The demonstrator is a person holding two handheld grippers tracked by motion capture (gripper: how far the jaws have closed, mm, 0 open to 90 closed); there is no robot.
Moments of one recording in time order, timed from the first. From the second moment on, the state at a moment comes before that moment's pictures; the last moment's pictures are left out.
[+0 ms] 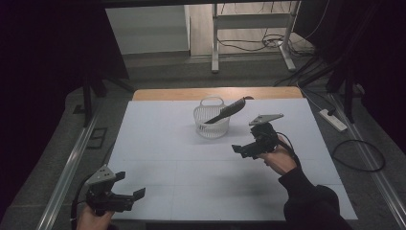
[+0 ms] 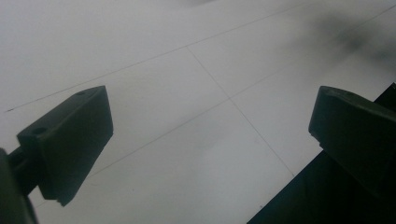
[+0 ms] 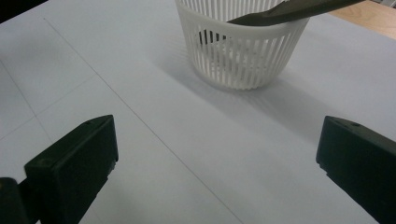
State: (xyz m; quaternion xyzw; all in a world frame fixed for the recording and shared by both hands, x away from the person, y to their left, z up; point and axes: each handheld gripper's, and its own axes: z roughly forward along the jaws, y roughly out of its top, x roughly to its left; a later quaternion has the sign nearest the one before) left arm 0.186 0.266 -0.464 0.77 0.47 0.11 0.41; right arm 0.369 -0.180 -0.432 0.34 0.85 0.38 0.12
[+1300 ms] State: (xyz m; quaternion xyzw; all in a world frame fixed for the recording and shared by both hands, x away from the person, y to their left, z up) left arm 0.181 0.269 -0.463 0.77 0.47 0.12 0.41; right arm 0.330 -0.205 -0.434 0.33 0.86 0.38 0.13
